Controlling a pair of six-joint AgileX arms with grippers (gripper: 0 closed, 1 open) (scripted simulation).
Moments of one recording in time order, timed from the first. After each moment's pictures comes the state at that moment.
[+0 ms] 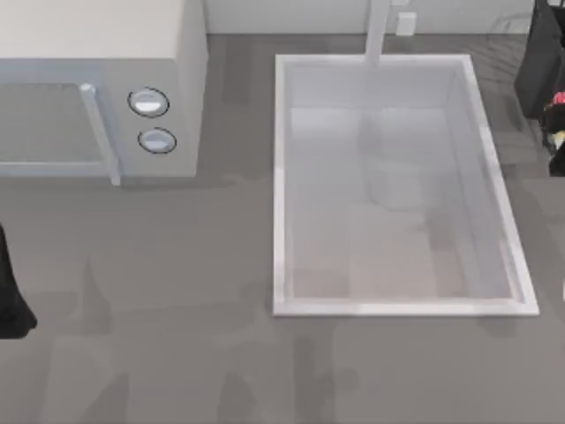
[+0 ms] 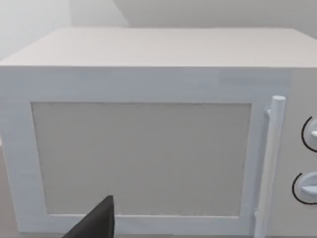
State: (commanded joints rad) left arm 0.00 0.00 0.00 0.00 0.00 0.00; right arm 0.24 1.33 1.34 -1.16 -0.16 0.25
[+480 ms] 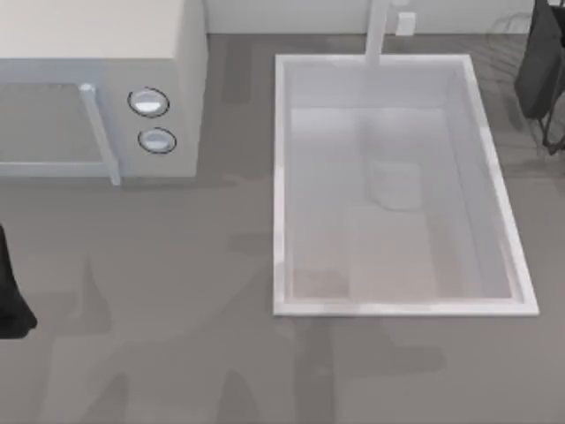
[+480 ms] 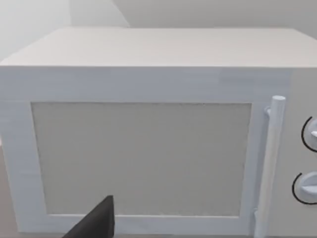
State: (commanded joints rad) left arm 0.00 0.00 0.00 0.00 0.00 0.00; right arm -0.34 1.13 1.21 -0.46 -0.46 0.09
